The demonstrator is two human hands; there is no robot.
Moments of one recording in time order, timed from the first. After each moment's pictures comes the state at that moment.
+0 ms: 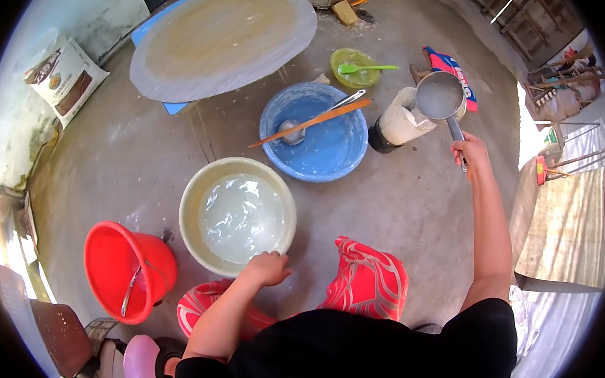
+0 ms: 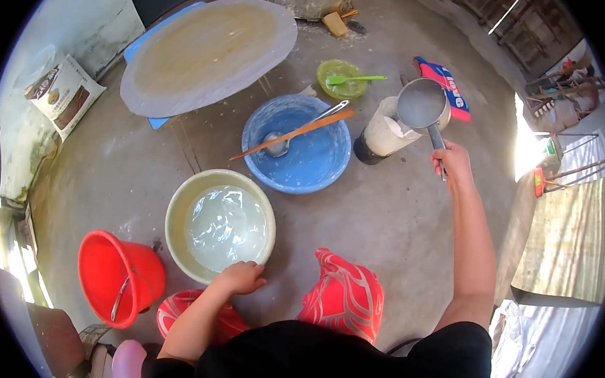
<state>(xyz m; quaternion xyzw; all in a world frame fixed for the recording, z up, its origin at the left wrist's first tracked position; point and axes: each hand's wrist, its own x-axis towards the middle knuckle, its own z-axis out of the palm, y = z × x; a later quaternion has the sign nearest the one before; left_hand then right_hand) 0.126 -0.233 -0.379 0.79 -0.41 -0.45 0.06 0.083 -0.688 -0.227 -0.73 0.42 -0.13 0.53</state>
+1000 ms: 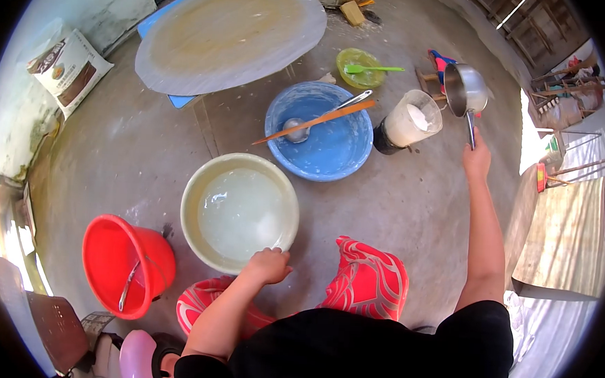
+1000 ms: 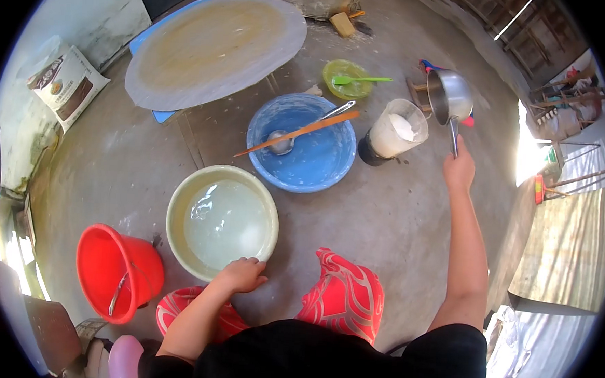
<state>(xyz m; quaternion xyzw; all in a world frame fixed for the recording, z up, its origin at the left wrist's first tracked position) 0.124 -0.231 -0.381 0.81 -0.41 -0.42 0.06 0.076 -0.709 -0.262 -0.89 0.39 -0.24 0.00</state>
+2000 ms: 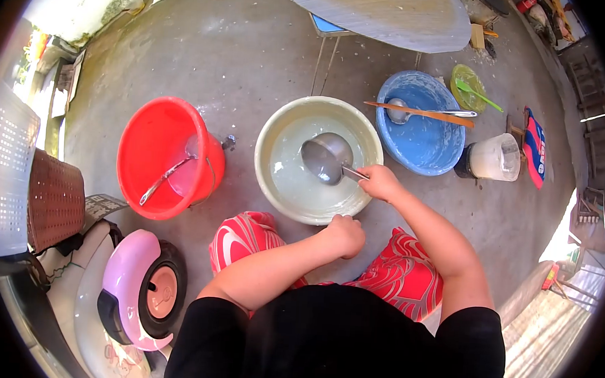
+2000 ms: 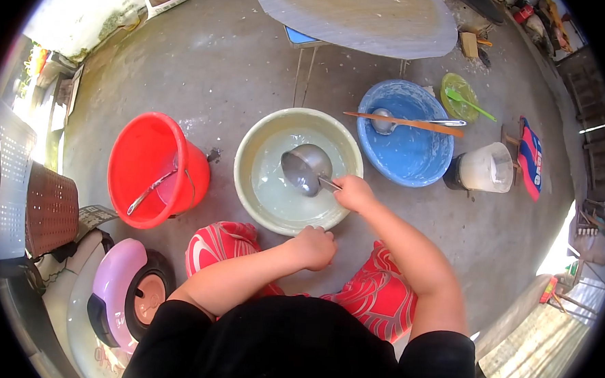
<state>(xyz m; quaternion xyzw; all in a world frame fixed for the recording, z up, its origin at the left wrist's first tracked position) 0.101 -0.235 -0.365 0.82 -0.42 -0.39 0.07 0.180 -0.378 -0.411 -0.92 -0.03 0.29 0.26</state>
